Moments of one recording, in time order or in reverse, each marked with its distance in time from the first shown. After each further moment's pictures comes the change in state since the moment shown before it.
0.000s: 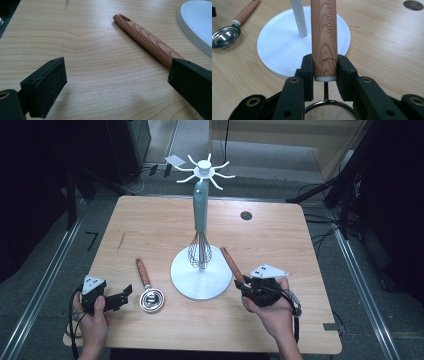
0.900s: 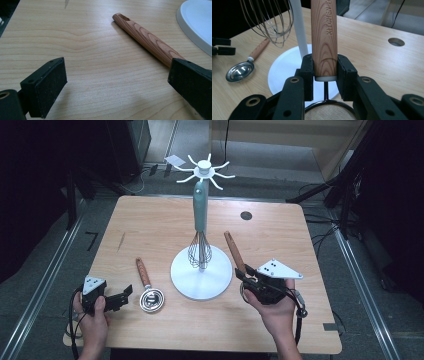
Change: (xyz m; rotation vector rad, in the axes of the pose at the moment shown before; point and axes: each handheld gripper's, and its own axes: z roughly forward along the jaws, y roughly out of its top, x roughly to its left) left arm -0.001 0.000 0.000 0.001 0.004 0.005; right arm 0.007 0.020 -0.027 -0.226 0.002 0.015
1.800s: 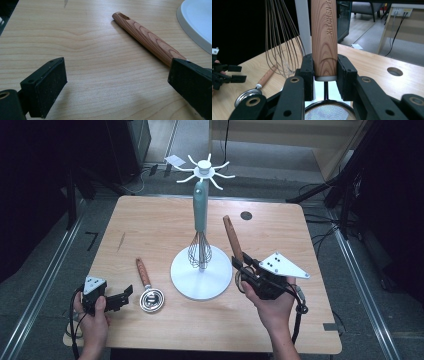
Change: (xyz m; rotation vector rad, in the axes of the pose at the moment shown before) left arm 0.000 0.000 0.000 0.008 -0.001 0.007; right arm 0.013 0.029 -0.011 -0.179 0.013 -0.016
